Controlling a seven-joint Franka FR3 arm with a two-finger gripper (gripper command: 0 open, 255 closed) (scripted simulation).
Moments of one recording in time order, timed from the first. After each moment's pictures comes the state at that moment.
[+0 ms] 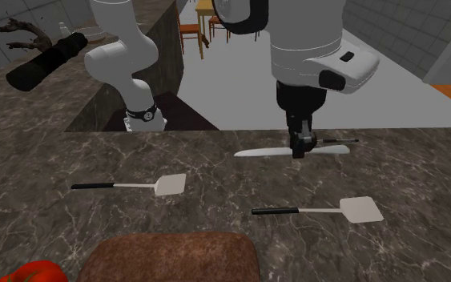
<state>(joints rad) 0.16 0.23 -0.05 -1.67 0.17 2.05 -0.78</state>
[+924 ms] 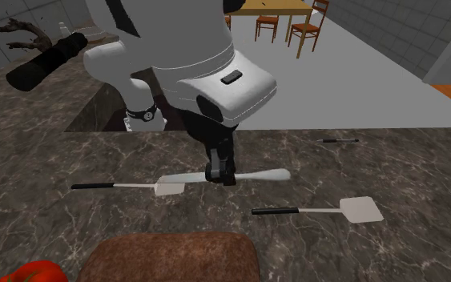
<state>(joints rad) 0.01 0.12 -0.16 -1.79 0.21 2.01 -1.04</state>
